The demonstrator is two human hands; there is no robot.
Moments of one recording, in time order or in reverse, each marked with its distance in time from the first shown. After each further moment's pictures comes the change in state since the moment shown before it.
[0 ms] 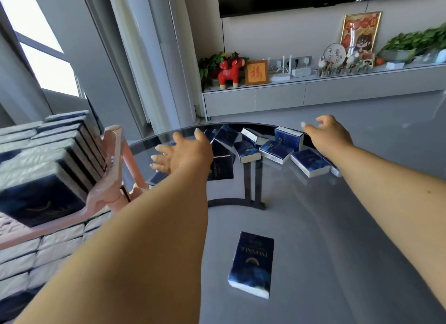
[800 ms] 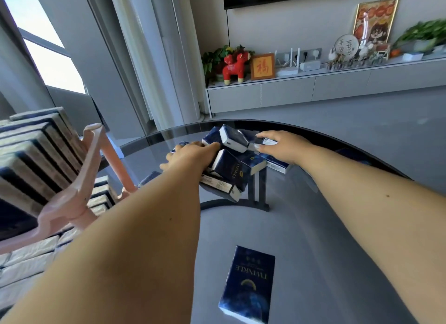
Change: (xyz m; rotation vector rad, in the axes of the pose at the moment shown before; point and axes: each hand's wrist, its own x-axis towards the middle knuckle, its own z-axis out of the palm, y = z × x) left_hand 0.034 0.000 0.029 0.220 -0.247 0.225; right_hand 0.011 -0.025 0.072 -0.155 -0.462 -0.305
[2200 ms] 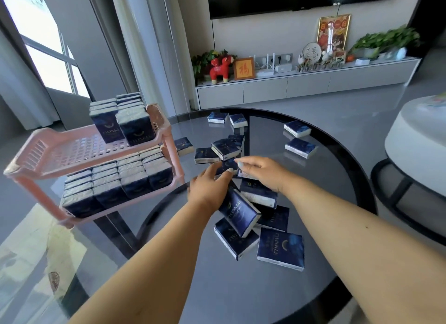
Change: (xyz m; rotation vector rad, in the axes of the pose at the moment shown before) left_hand -0.263 -0.103 -0.004 -0.457 -0.125 0.271; right_hand -0.263 -0.077 0.045 0.416 -0.084 -0.053
